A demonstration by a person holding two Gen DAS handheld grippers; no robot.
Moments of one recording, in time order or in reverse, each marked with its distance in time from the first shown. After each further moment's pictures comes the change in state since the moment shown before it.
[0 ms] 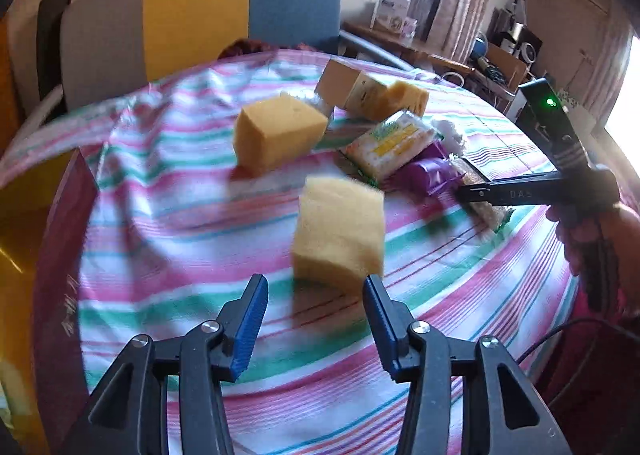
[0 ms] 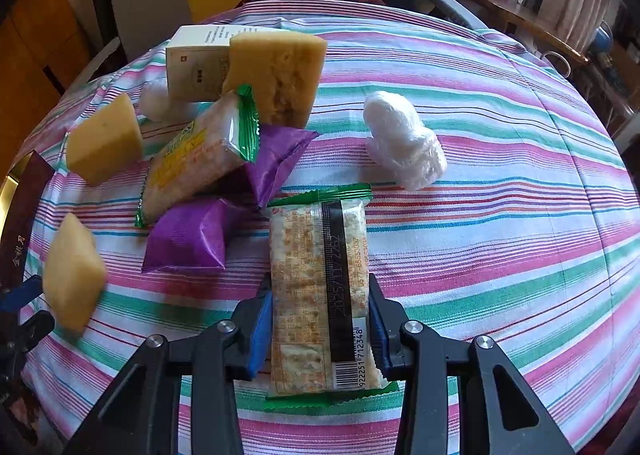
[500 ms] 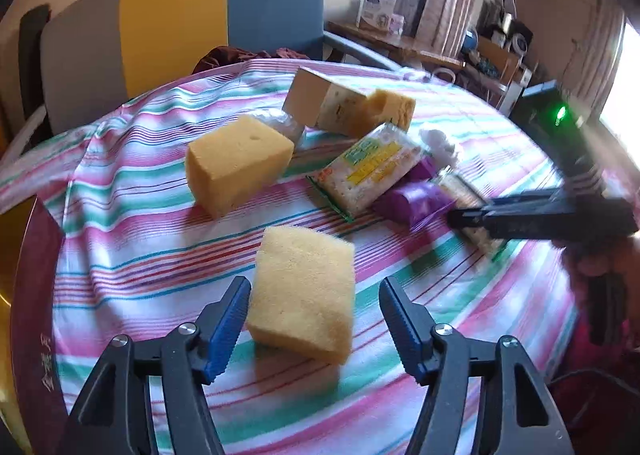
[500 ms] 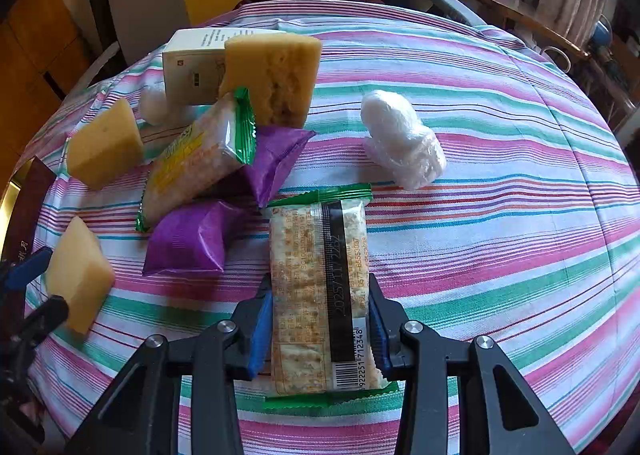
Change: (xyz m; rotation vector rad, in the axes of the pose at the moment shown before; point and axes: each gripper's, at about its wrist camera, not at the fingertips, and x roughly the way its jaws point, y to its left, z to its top) left arm 0.033 -0.025 0.033 0.045 0.023 -0.015; right arm -0.005 -0.010 -0.003 0.015 0.000 0.013
